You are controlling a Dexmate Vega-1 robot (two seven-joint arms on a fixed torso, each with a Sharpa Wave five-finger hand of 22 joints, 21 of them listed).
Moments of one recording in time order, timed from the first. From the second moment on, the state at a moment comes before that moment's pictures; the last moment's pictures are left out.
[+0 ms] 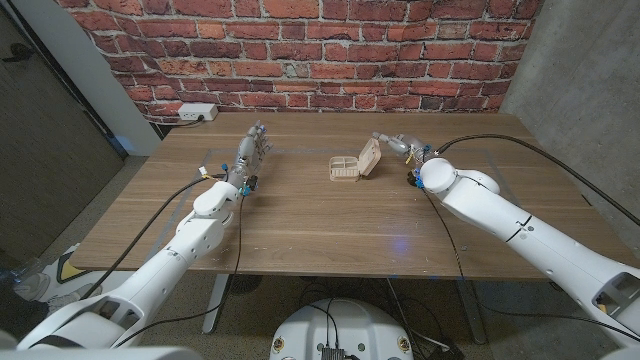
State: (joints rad) left arm 0.83 0.51 0.37 -1.27 -0.66 -0.29 -0.07; left_hand 0.06 0.09 0.30 0.16 0.25 -0.17 -0.04 0.19 0.18 -0.17 -0.08 0.19 0.18 -0.17 -0.03 0.17 0.17 -0.13 -0.04 0.38 0.19; right arm -0.72 -0.71 -0.65 -1.93 0.14 -0.70 -0.29; right_hand 0.37 0.02 0.08 -0.10 0.19 0.18 0.13 0.21 0.19 0.27 0.11 0.24 0.18 0.23 0.08 0.20 0.17 0.27 0.05 0.24 0.19
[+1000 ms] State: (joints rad) left arm 0.82 0.50 0.37 -1.26 -0.67 -0.30 -0.08; left_hand 0.06 0.09 0.30 0.16 0.25 -0.17 -0.04 0.19 0.18 -0.17 -0.08 0.19 0.18 -0.17 -0.03 0.17 0.17 -0.13 -0.04 0.37 0.19; right arm -0.56 -0.71 -0.86 -1.97 -0.03 -0.94 -0.17; right_hand 0.41 0.06 0.10 -0.12 0.20 0.28 0.09 0.23 0.19 0.36 0.08 0.26 0.18 0.34 0.04 0.20 0.17 0.35 0.03 0.25 0.19
